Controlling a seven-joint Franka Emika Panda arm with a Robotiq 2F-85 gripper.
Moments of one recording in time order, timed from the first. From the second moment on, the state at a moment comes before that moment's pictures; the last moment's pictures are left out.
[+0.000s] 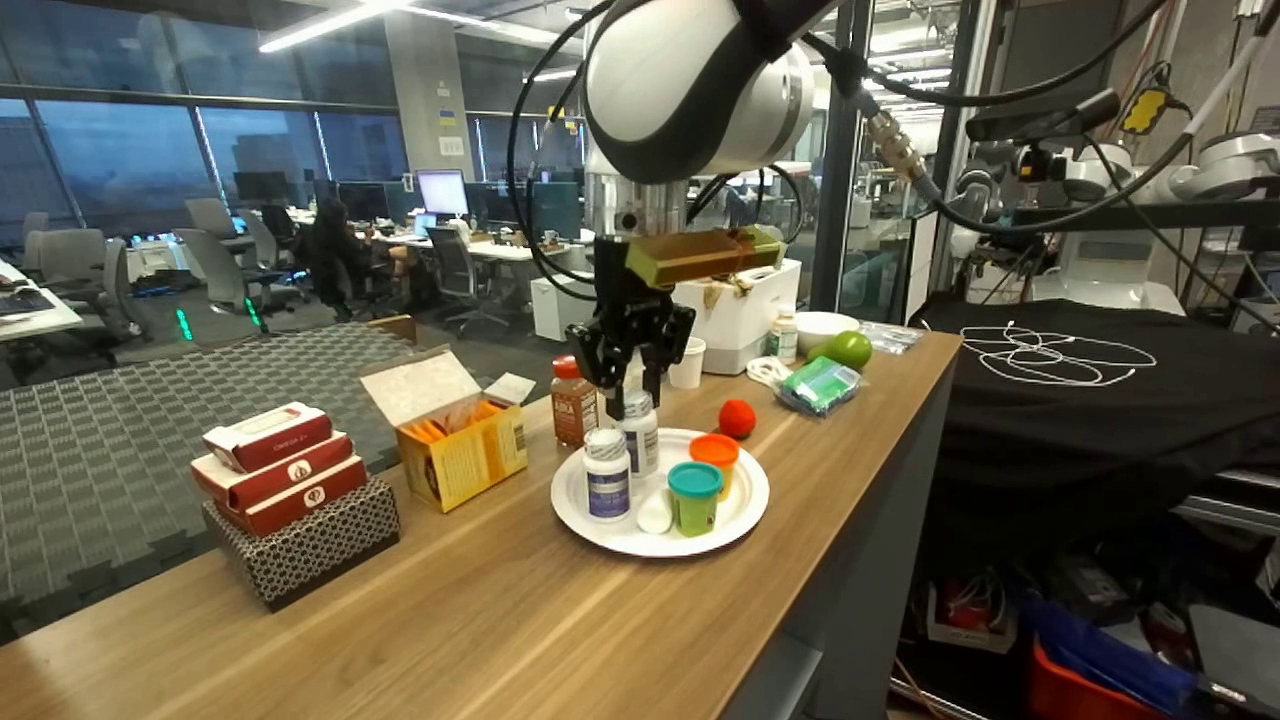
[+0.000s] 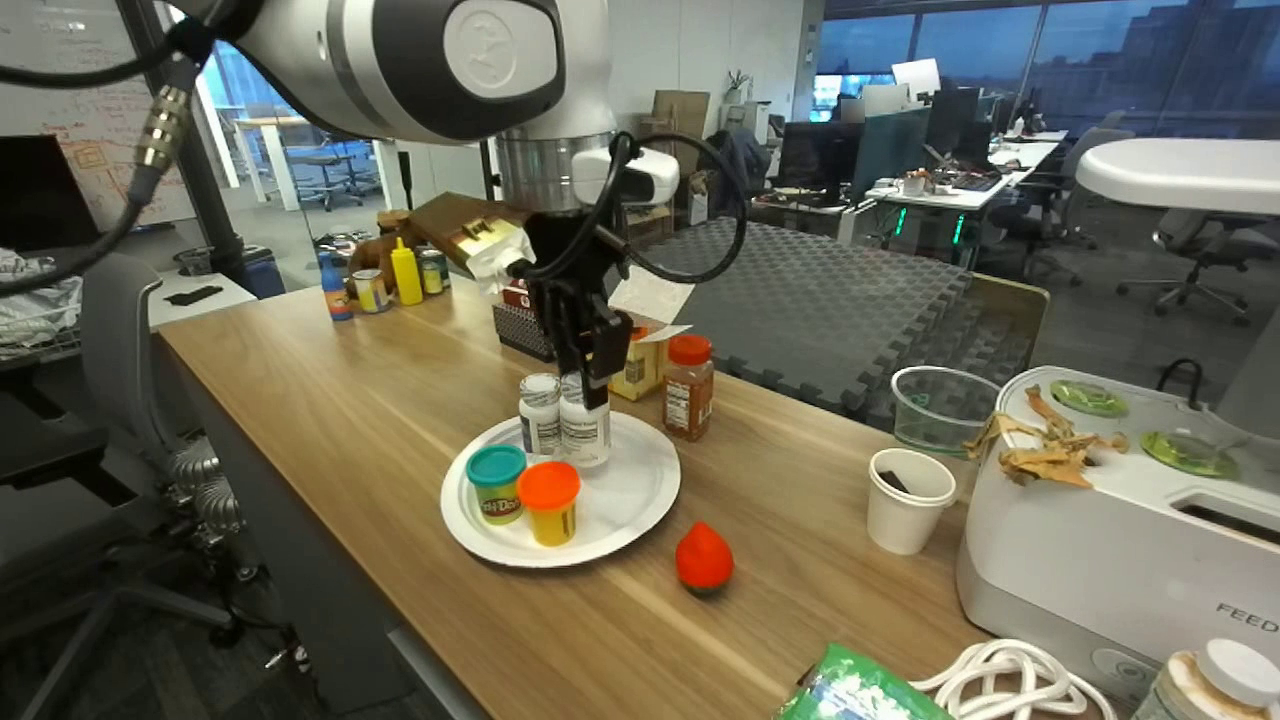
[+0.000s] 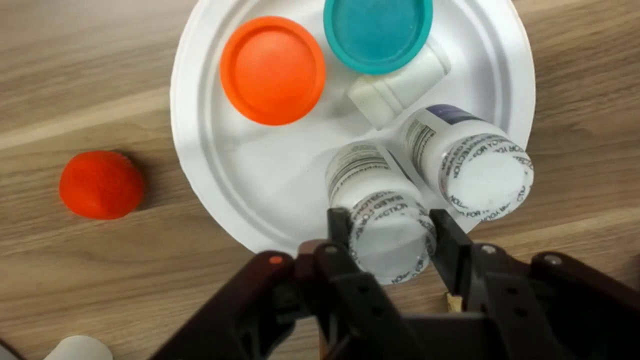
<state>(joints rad) 0.08 0.49 -0.05 -1.66 0.00 2.22 0.26</state>
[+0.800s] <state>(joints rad) 0.08 0.47 -0.07 -1.74 -0.06 2.29 0.27</state>
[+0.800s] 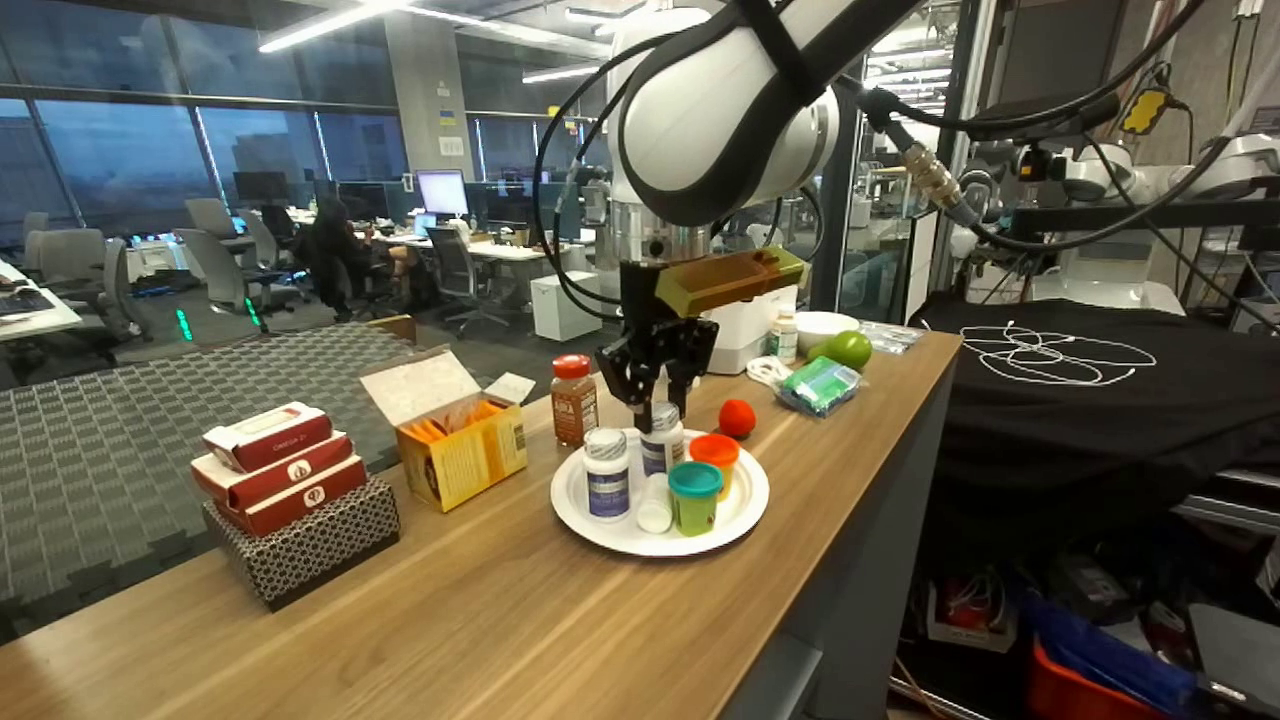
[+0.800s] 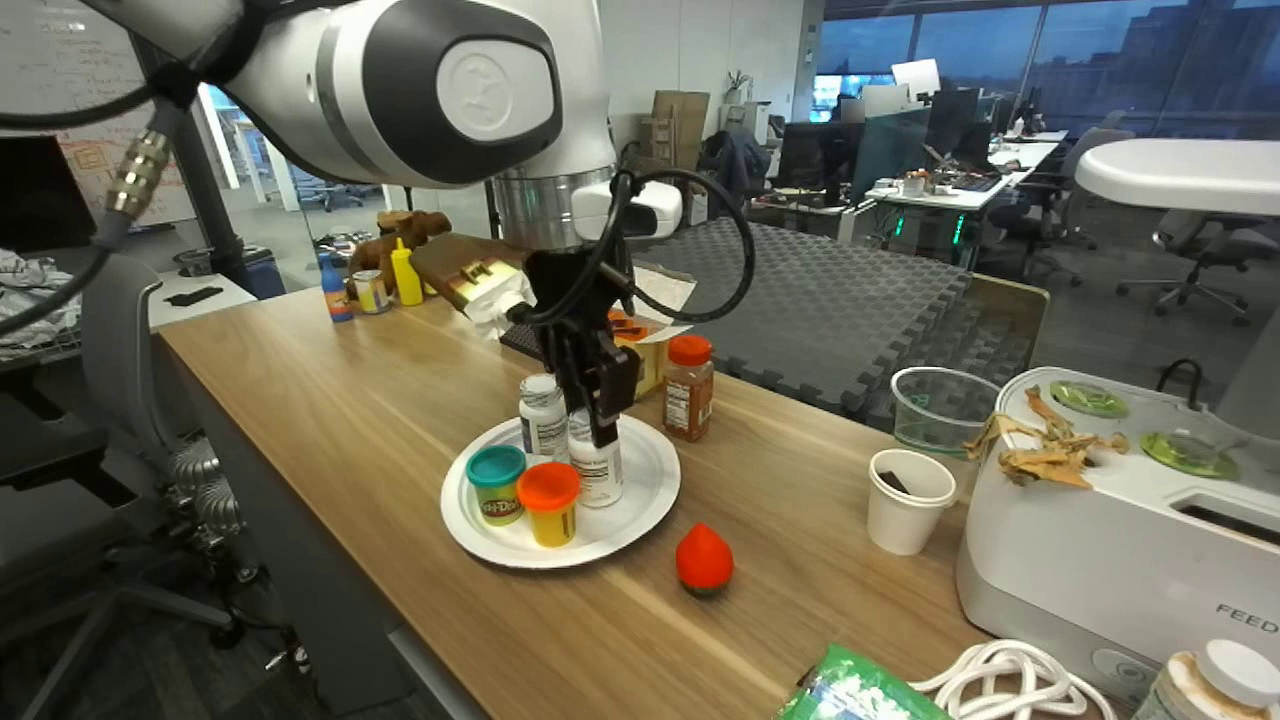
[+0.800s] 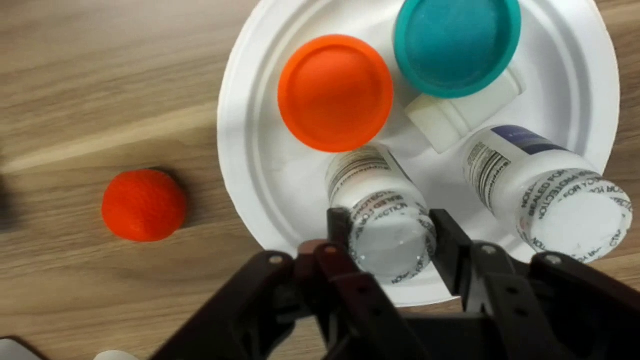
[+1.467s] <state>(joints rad) 0.08 0.41 -0.07 -1.81 -0.07 2.29 0.27</state>
